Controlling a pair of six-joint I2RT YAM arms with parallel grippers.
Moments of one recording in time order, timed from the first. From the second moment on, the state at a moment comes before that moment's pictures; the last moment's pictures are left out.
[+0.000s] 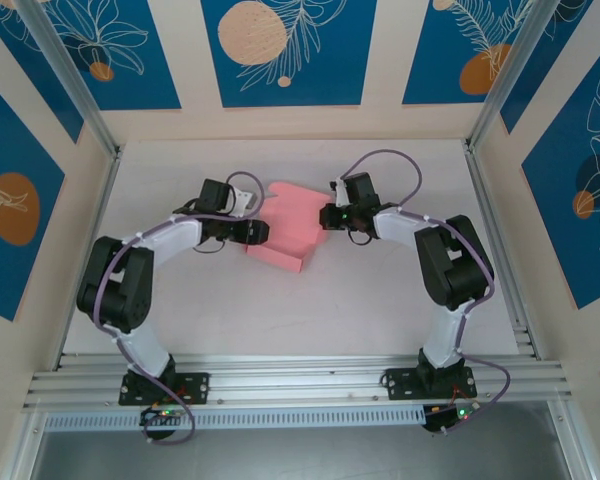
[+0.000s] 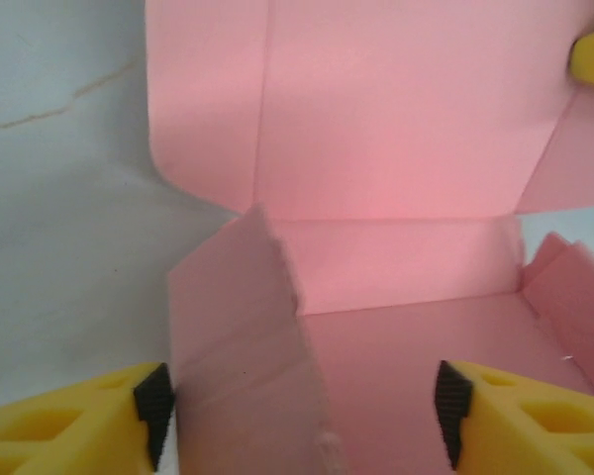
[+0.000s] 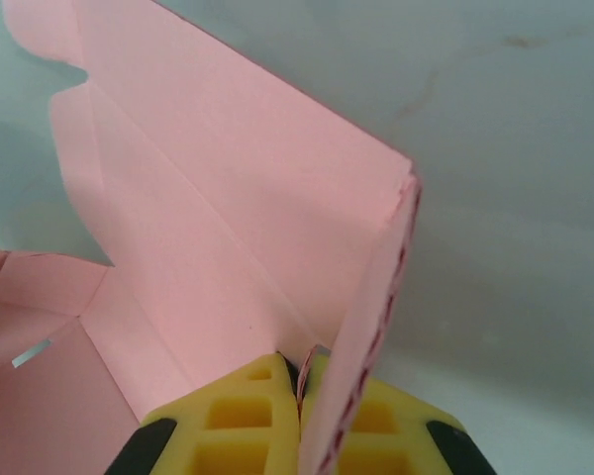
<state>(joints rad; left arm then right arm) -0.34 1.72 1.08 -0.29 0.39 -0.13 0.39 1.88 1.14 -0.07 -0.31 0.35</state>
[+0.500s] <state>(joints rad) -0.17 1.39 0.81 -0.23 0.34 -0.49 0.49 1.69 0.98 0.13 -0.18 0.07</state>
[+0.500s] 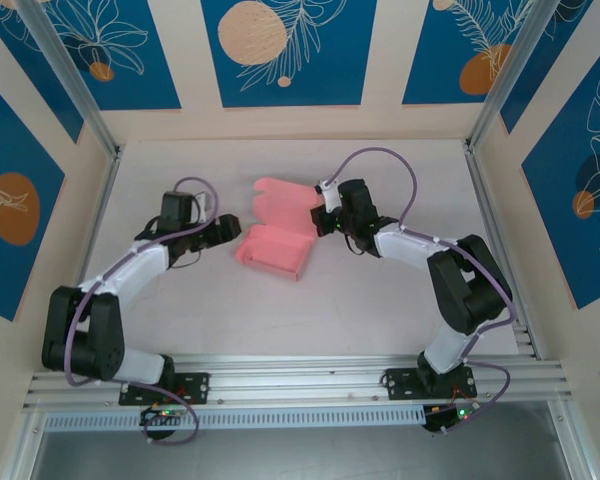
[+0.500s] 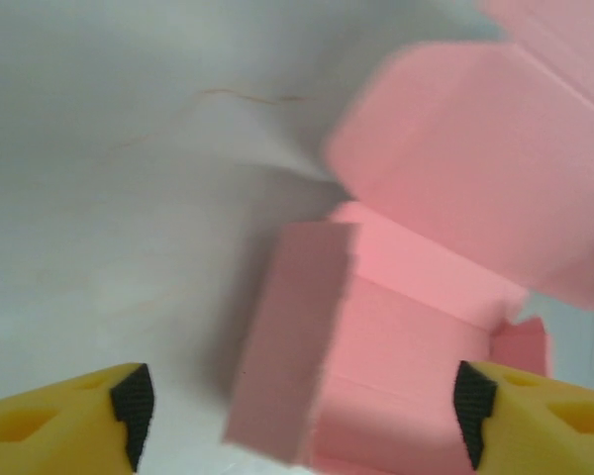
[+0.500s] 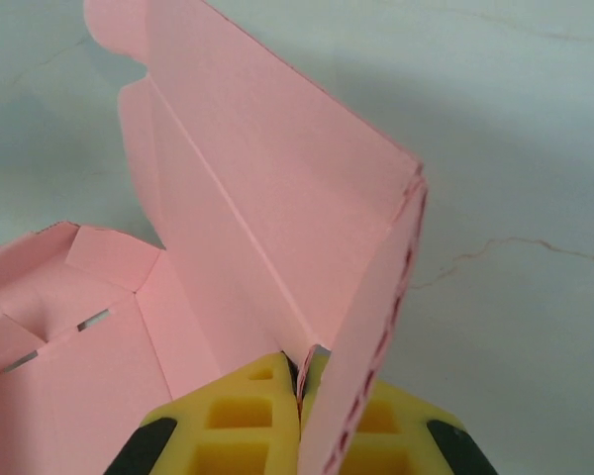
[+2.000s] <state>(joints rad) -0.21 1.70 0.81 0.24 0.71 -0.75 0.51 1.67 0.94 0.21 -0.18 0.00</state>
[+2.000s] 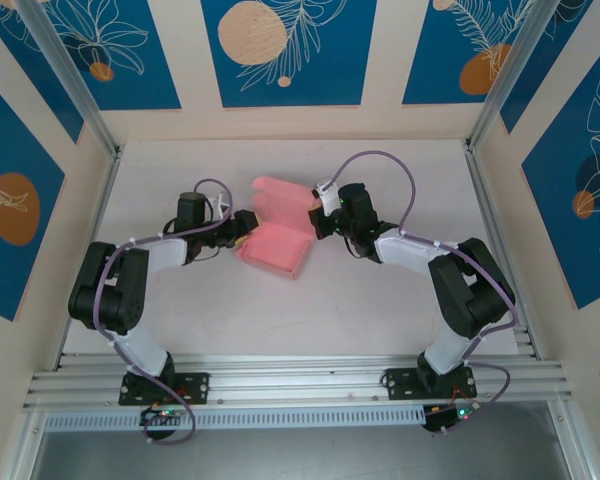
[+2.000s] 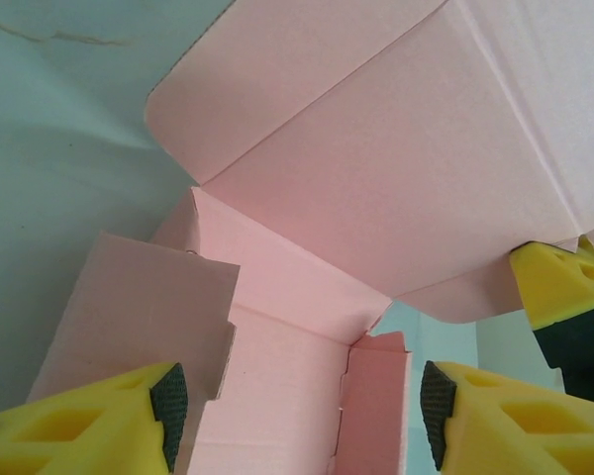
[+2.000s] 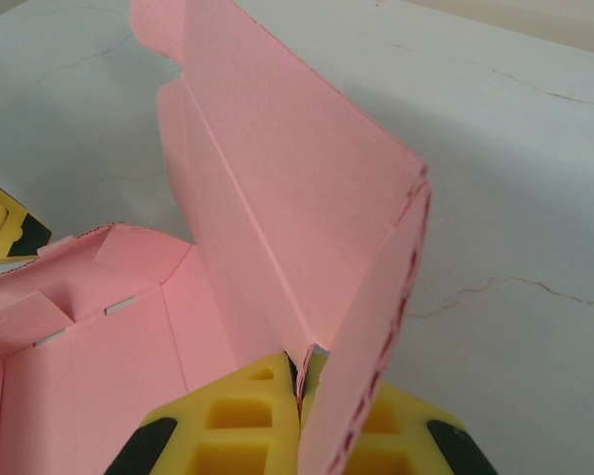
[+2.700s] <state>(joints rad) -0.21 1.64 0.89 -0.13 0.48 -0.49 0.55 1.67 0.92 0.26 -0.18 -0.04</state>
